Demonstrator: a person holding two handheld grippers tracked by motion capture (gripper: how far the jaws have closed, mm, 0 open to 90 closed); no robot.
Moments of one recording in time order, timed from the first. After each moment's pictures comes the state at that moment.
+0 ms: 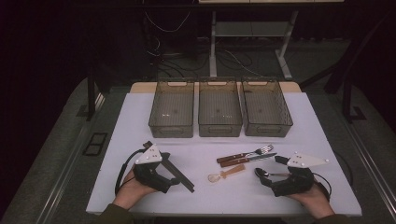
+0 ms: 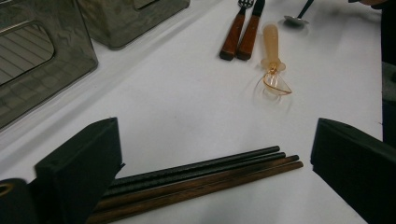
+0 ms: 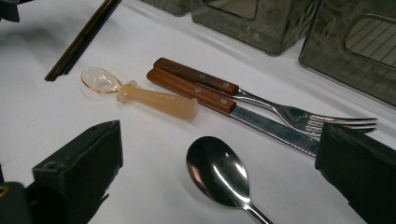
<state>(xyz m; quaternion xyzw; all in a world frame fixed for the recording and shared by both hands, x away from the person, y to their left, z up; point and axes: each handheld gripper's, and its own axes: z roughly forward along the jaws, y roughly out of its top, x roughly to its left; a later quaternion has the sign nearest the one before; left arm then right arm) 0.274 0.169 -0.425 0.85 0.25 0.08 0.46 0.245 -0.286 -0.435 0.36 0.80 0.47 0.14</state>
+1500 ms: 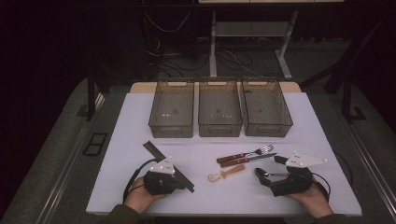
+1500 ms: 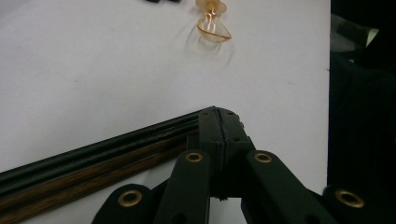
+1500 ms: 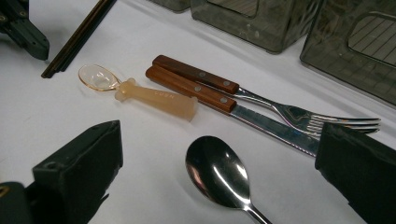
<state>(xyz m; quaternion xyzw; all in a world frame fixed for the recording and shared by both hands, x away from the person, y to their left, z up) 0.262 0.141 -0.445 0.90 0.18 -0.02 0.40 0.246 -0.283 -0.436 0.36 0.80 0.46 0.14</state>
